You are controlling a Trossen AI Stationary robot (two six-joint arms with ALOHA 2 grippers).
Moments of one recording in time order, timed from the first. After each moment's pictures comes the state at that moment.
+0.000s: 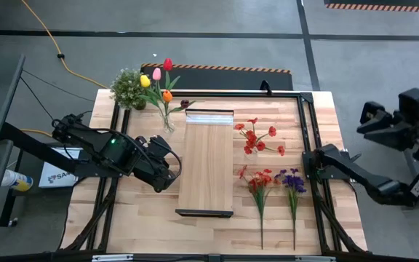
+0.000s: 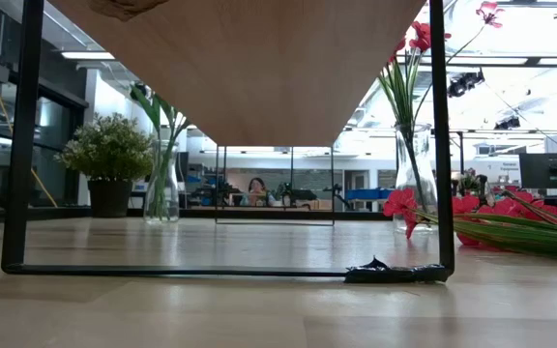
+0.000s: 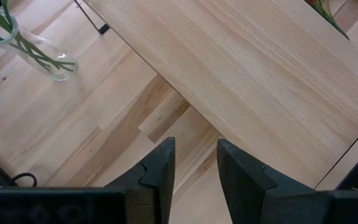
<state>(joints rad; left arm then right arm) -0.46 1.52 1.79 -1.57 -0.43 -1.16 -1.18 0.73 1.87 -0.83 -1.33 0.94</state>
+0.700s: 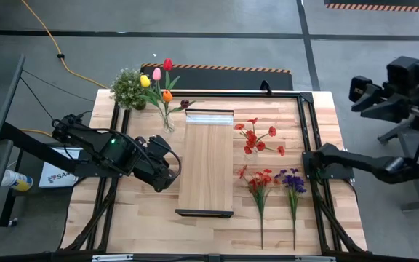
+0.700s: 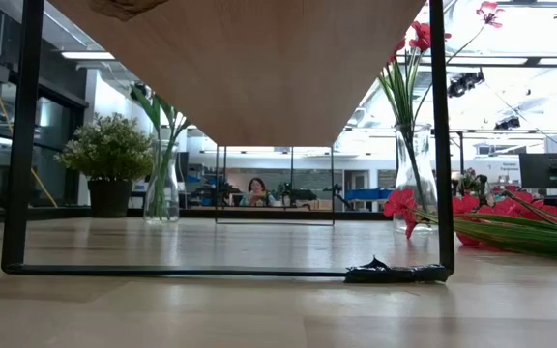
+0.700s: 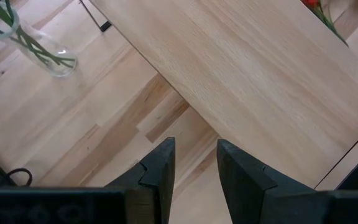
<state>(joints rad) -0.46 1.52 1.79 -1.57 -0.43 -1.20 -0.94 0.95 1.97 -0.71 -1.31 0.90</state>
